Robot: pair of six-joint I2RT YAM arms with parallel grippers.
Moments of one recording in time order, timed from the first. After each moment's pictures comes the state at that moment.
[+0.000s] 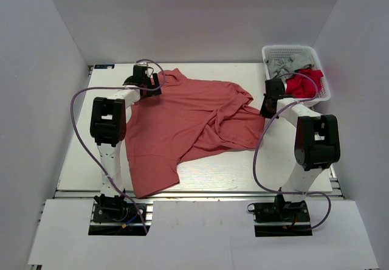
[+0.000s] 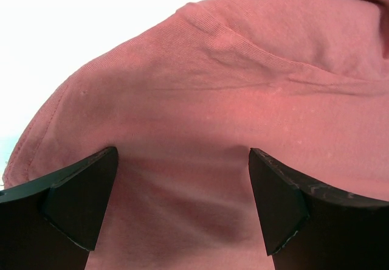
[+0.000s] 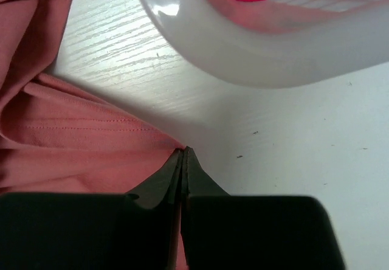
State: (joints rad) left arm -0.13 2.24 1.62 -0.14 -0.09 -0.27; right arm 0.11 1.78 1.16 -0.37 0.22 0.32
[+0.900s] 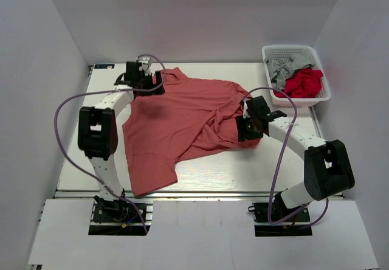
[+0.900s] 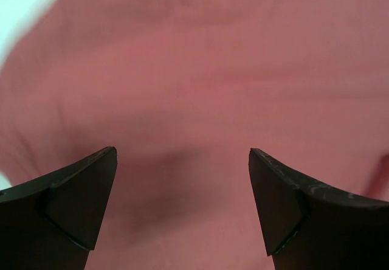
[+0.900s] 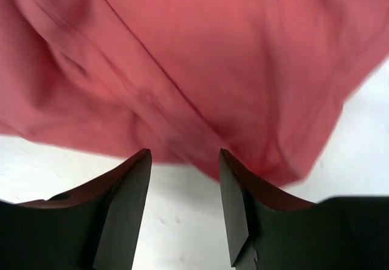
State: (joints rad) left arm -0.14 2.05 1.61 -0.26 0.18 -0.17; right arm 0.37 1.47 0.92 -0.49 -0.09 0.12
